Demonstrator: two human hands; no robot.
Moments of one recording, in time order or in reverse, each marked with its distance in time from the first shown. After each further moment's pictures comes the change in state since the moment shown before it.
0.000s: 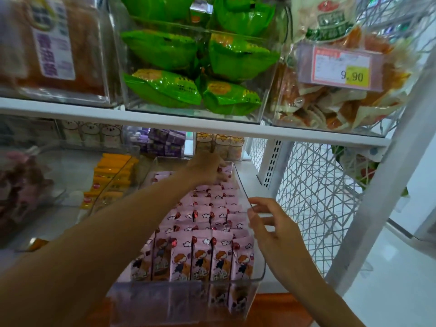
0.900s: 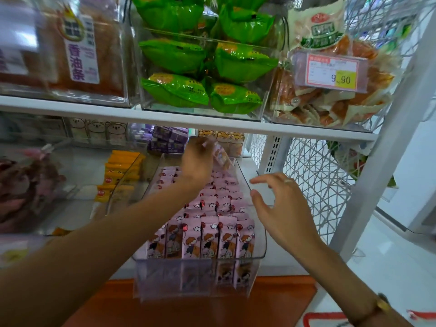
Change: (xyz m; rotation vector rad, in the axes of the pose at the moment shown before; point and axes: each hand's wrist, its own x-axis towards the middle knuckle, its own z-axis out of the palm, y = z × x) left_hand -0.068 0.037 -0.023 -1.110 0.579 -0.264; right_hand 0.009 -0.029 -0.016 -0.483 0.101 -0.229
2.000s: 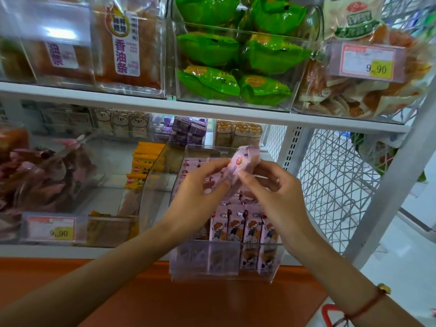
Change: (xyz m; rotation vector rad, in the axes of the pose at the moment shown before) left_hand -0.101 0.015 -0.081 0.151 -0.344 0.241; right_hand -0.010 -0.062 0.018 0.834 -0.026 0.209
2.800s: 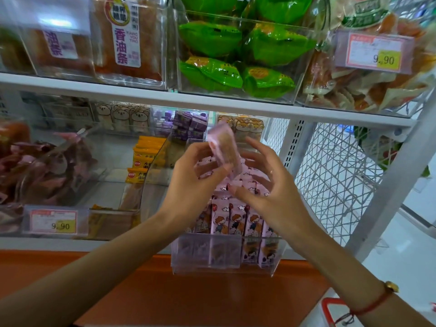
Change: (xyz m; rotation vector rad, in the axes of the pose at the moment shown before) left_hand -0.002 0.010 -0.004 -0.175 0.160 -0.042; right_hand -0.004 -0.001 0.000 -0.139 -0.185 -0.136
